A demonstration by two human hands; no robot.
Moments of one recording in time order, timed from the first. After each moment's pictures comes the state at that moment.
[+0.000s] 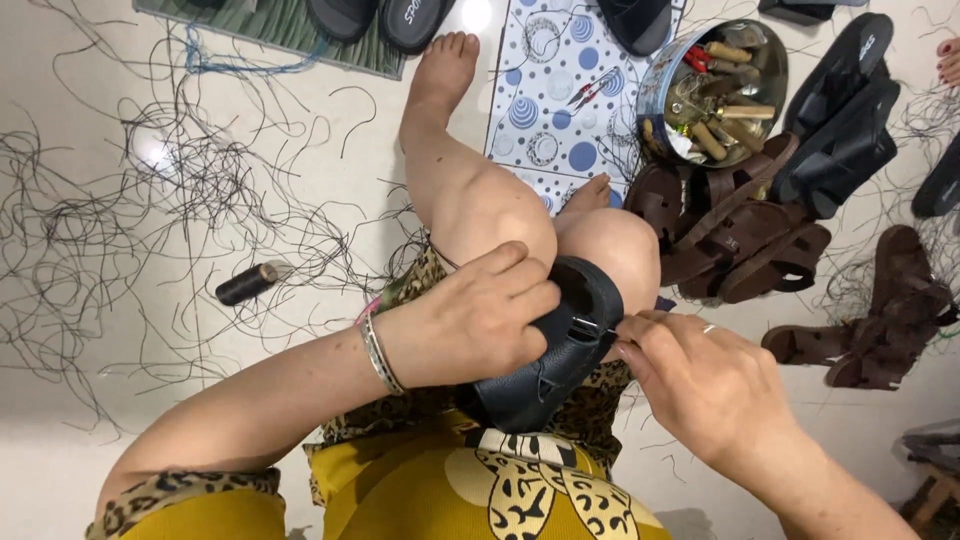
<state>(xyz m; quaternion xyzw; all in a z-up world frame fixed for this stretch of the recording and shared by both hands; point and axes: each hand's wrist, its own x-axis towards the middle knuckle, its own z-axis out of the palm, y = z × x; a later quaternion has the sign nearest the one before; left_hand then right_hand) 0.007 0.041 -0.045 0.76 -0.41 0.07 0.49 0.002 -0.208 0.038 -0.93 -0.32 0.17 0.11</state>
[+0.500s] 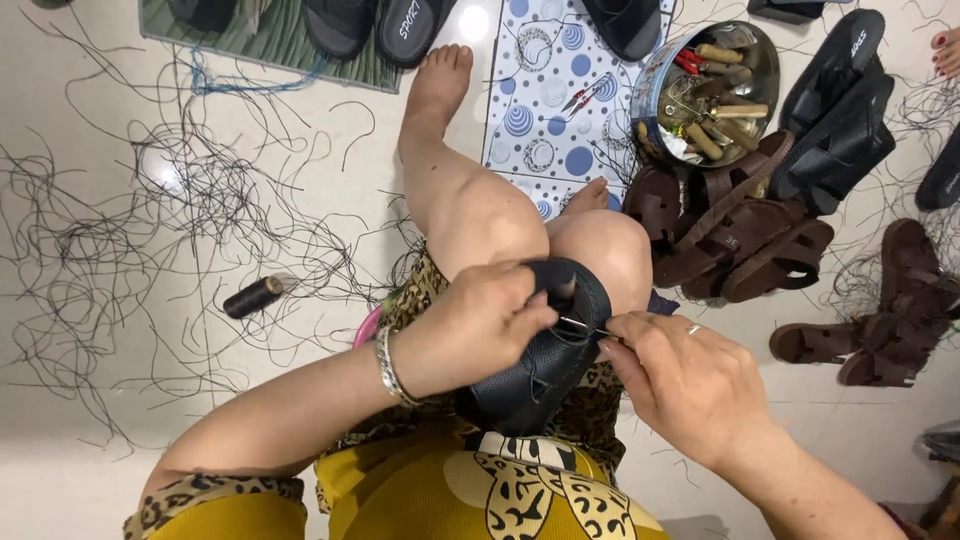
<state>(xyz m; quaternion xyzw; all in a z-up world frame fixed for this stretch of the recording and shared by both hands) -0.004 0.026 -0.041 0.72 -0.10 -0.20 0.66 -0.010 -0.211 0.024 -0.94 -0.31 0.10 0.11</state>
